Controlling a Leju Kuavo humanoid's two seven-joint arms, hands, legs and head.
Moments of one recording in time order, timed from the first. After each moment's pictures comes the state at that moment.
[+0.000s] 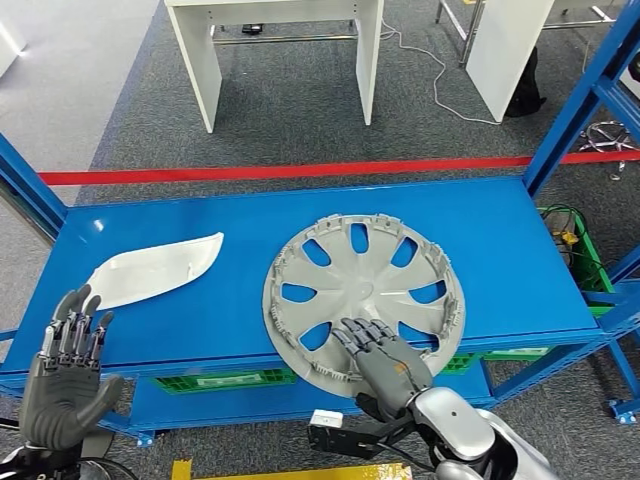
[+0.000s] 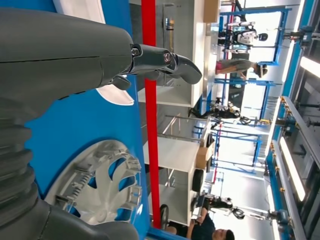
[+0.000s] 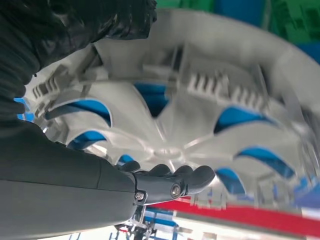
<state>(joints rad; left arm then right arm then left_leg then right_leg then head) 0.37 -0.15 0.14 -2.01 0.24 -0.38 -0.34 -0.20 -0.36 0.85 -1.79 0.87 0.18 0.24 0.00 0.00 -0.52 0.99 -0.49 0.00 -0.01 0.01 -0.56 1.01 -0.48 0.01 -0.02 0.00</state>
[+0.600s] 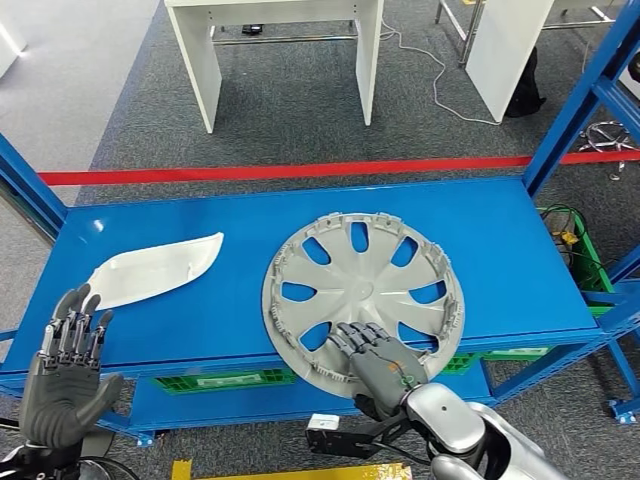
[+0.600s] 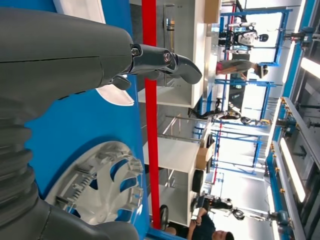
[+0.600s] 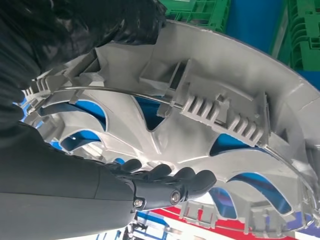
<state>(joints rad) 0.37 -0.15 0.14 -2.01 0.24 -0.37 -0.33 -0.25 -0.38 0.90 -1.75 0.89 0.24 0.24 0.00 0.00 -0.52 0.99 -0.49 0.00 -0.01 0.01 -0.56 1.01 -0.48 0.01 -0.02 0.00</state>
